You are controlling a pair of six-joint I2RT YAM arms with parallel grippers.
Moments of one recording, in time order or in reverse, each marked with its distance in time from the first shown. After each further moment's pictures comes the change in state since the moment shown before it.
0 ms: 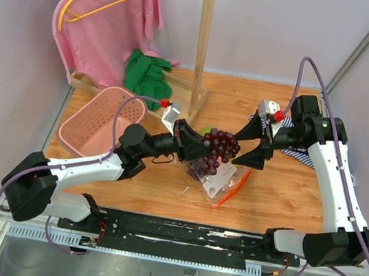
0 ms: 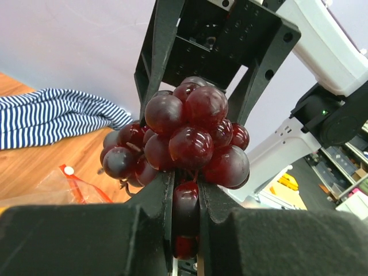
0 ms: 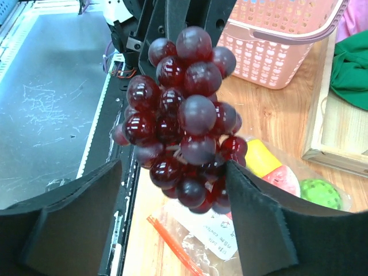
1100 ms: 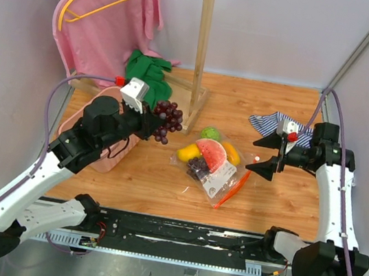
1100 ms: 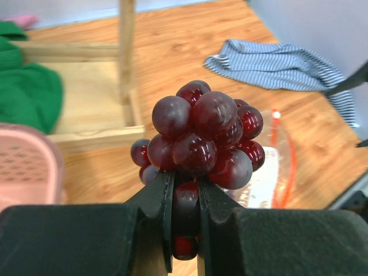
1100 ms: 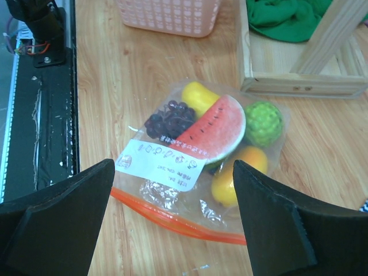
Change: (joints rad) left arm 0.161 -0.404 0.389 -1.350 -0.502 0.407; right arm -0.304 -0.182 -0.362 0.221 0.038 -0.062
